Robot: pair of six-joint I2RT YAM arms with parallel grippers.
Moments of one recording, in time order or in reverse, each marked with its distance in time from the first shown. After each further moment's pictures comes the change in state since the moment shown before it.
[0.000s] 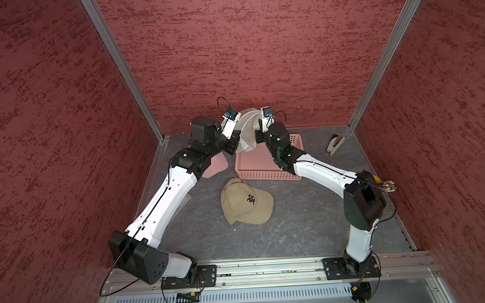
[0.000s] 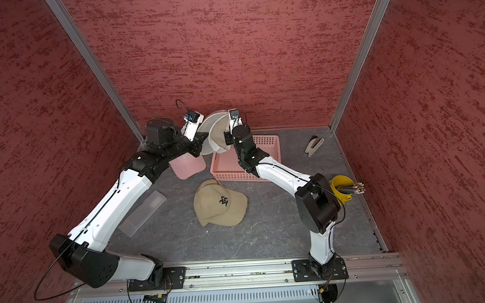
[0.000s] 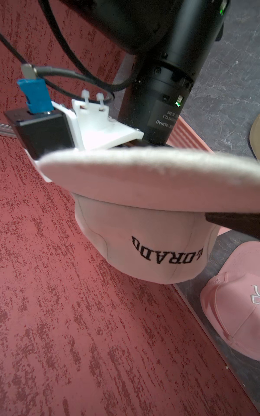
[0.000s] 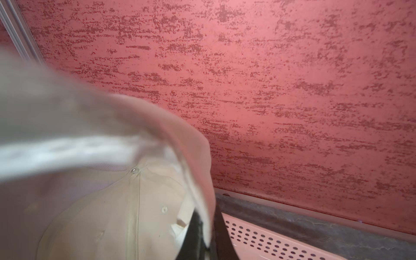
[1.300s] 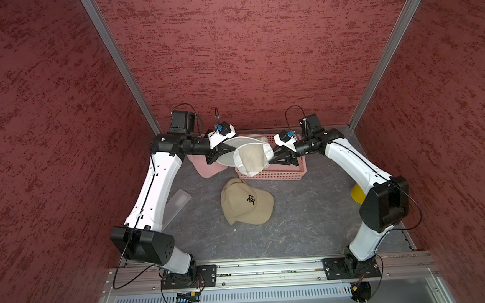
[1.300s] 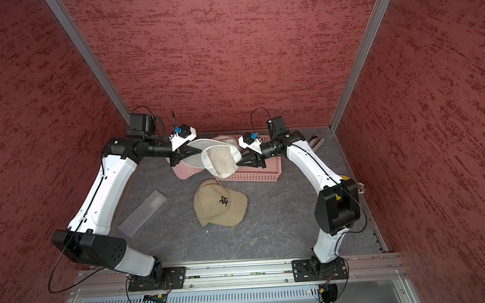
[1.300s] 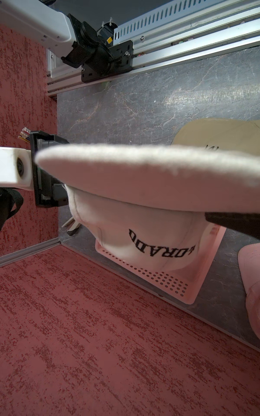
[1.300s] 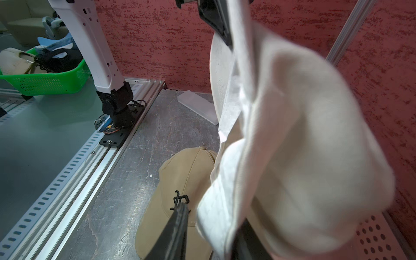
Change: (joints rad) left arm 0.254 0.116 0.258 -0.618 0.657 0.750; right arm -0.301 -0.119 0.101 -1.091 -1.608 -1.000
